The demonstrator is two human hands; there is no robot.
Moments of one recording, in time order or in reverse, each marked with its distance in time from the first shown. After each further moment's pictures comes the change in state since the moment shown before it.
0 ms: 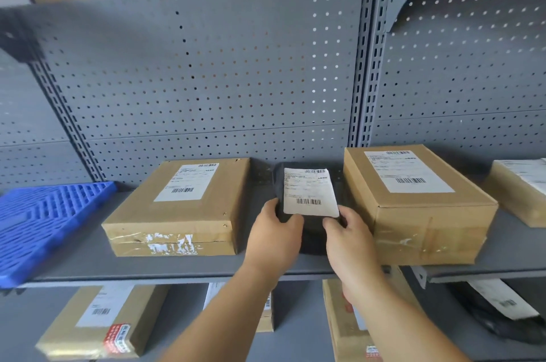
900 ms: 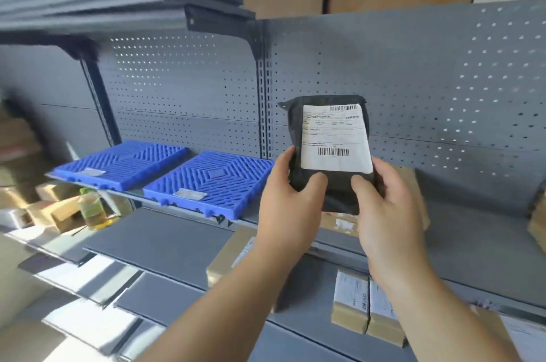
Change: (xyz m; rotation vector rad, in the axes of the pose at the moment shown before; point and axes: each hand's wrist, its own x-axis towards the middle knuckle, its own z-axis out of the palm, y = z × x) left_hand -0.090 -0.044 -0.289 -0.318 0.391 0.358; right_hand -0.187 -0.121 0.200 0.229 -0.237 -0.501
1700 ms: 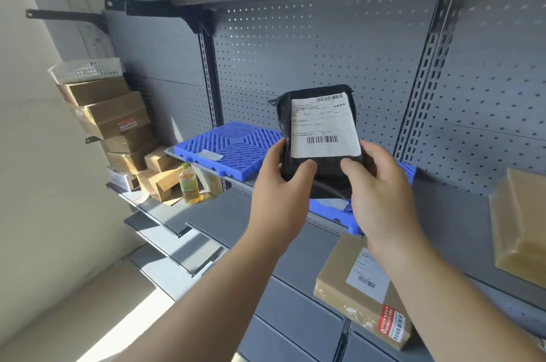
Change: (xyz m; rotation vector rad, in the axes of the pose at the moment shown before) left_hand 0.108 -0.073 -0.286 0.063 0.263 -0.120; right_hand -0.024 -0.005 0.311 0.047 -0.341 0.098
